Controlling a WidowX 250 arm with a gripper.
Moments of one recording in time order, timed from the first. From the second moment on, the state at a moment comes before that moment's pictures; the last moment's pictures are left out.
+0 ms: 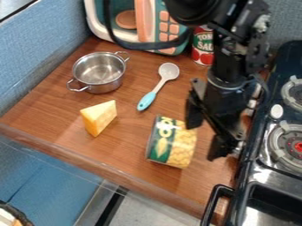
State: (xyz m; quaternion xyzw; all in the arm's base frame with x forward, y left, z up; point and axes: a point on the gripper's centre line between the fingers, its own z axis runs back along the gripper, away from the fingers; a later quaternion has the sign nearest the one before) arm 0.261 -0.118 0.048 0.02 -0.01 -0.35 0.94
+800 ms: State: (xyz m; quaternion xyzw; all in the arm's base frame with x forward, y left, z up) arm 0.250 -0.110 0.055 0.04 0.00 -0.33 0.94
